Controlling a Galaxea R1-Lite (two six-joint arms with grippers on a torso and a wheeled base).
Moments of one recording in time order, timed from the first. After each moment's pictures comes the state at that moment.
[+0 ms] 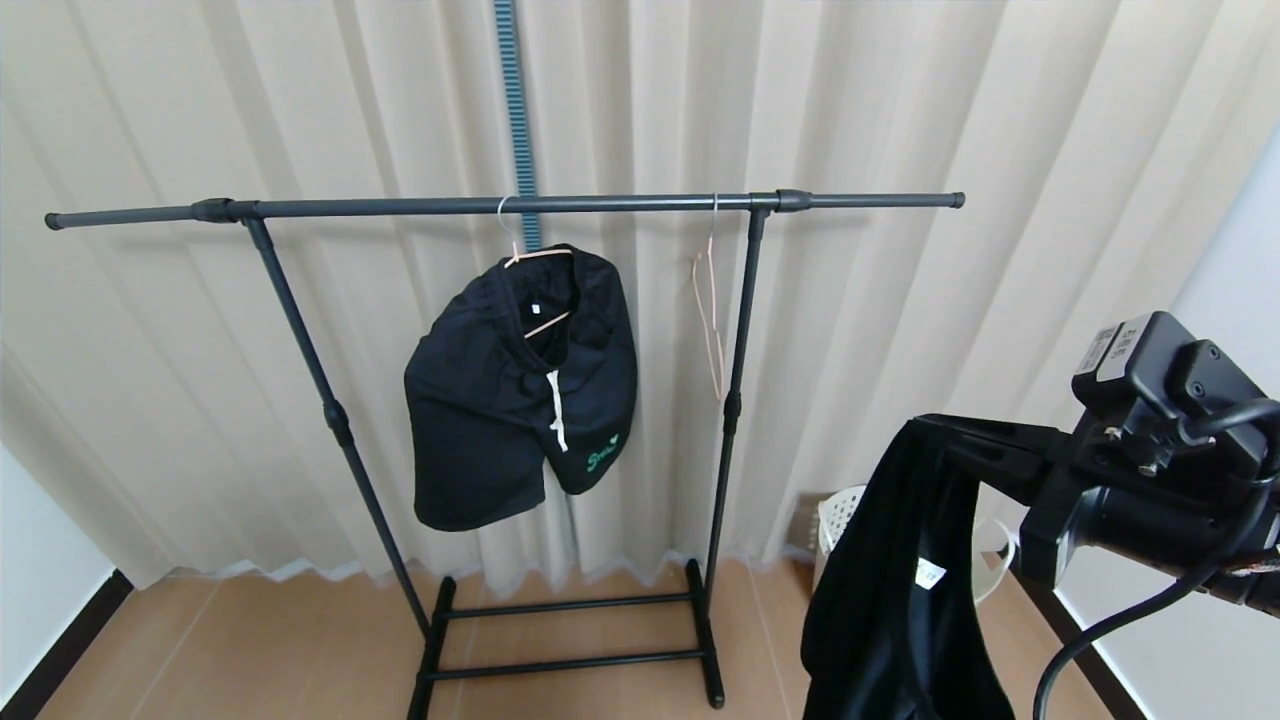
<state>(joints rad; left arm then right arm) 0.00 0.01 0.00 0.00 -0.05 0.06 0.48 1.31 -0.57 -0.53 0.11 -0.42</state>
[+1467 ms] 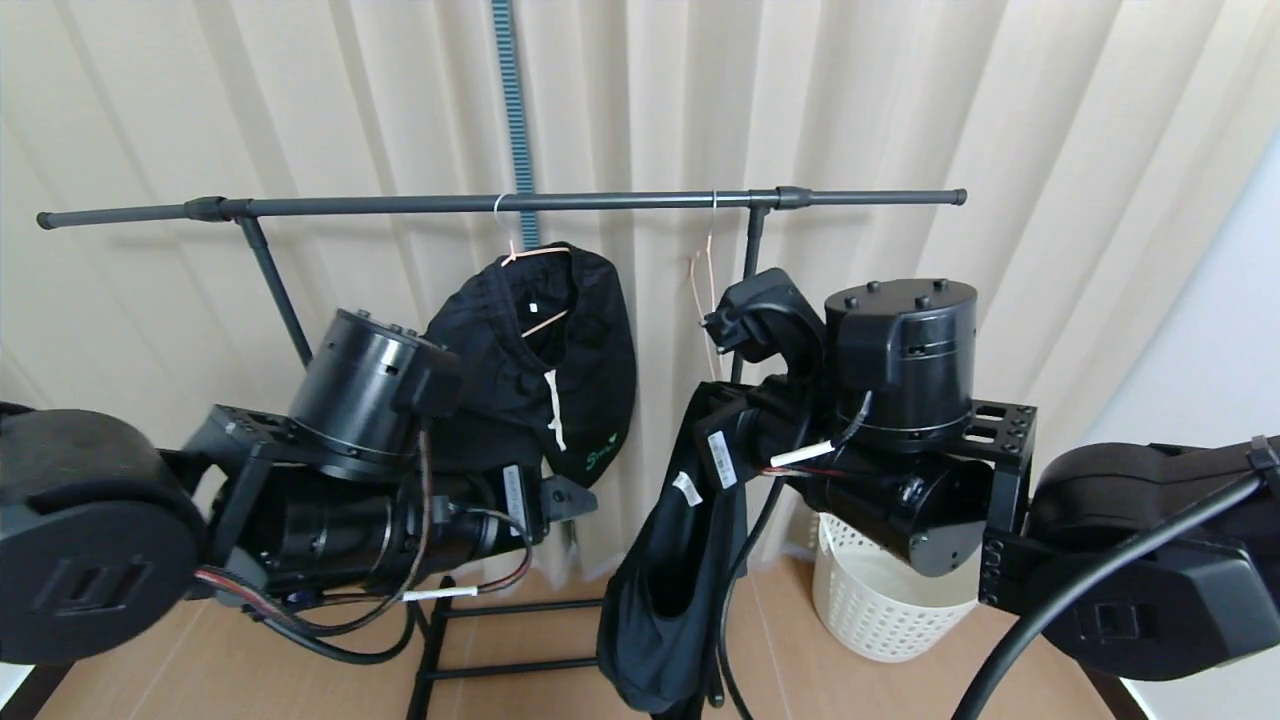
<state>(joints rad) -0.63 1.64 -0.94 0.04 0.06 -0.65 0.82 1.84 -1.05 -0.49 -0.42 -0.05</state>
